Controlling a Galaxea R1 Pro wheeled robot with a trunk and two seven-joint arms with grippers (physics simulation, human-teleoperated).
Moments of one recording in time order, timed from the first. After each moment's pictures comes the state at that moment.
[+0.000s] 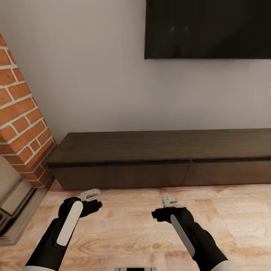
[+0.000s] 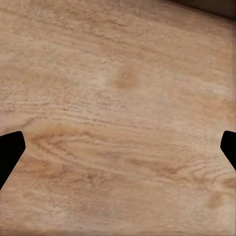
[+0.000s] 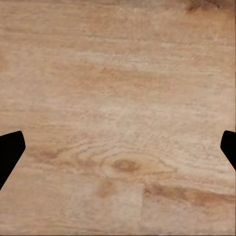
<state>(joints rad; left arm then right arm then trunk) -0.42 0.00 -0.06 -1.36 0.65 0.98 0.58 -0.45 -0.01 0.33 -1.14 -0.33 0.79 -0.17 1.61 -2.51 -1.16</state>
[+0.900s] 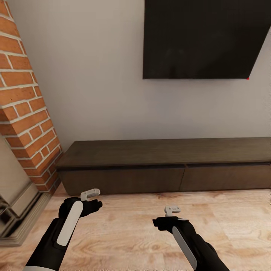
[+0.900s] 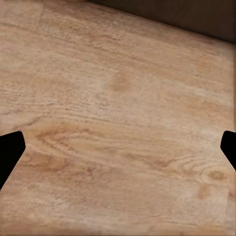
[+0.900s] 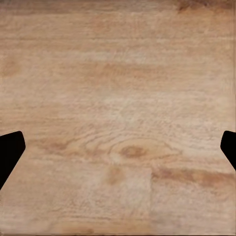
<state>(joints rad) -0.42 -0.01 -0.06 -1.37 0.65 0.98 0.58 -0.39 -0.02 0.33 -1.04 -0.37 0.63 -0.17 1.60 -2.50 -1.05</state>
